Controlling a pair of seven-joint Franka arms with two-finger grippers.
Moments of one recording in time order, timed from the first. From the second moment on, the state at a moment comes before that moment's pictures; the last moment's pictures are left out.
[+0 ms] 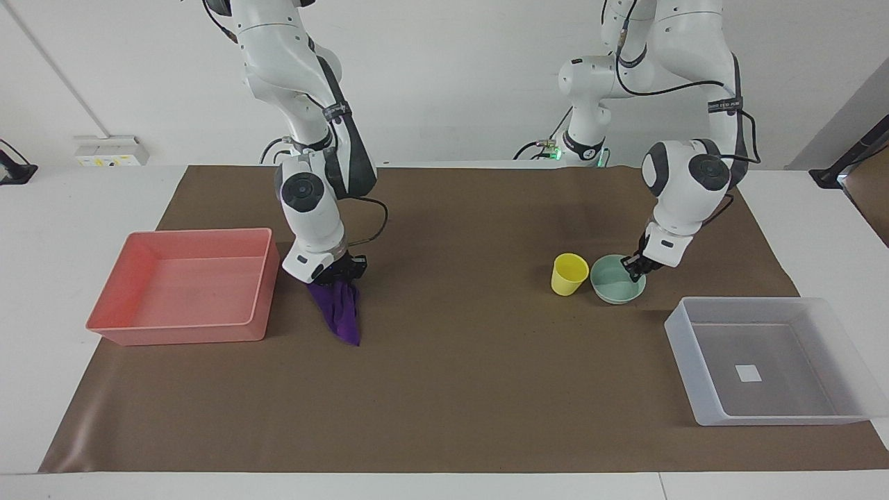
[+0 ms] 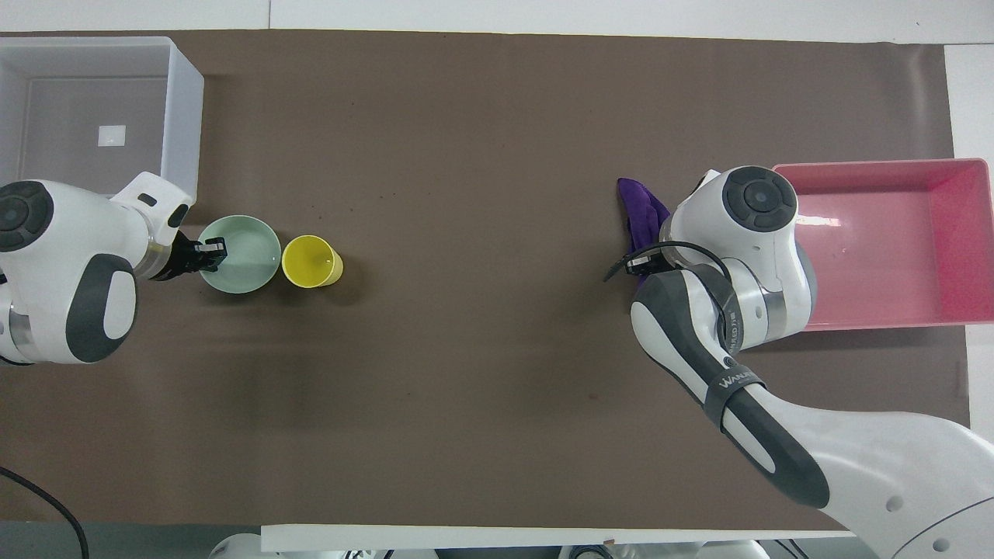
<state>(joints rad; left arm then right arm) -0.08 0.06 -0.04 -2.23 0.03 2.26 -0.29 0.26 0.21 0.00 -2.15 0.02 2.30 0.06</state>
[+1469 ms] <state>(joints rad) 0.19 0.56 -0.01 -1.54 -0.09 2.45 -0.21 -0.20 -0.22 -0.02 -2.04 -0.02 1.84 -0.35</state>
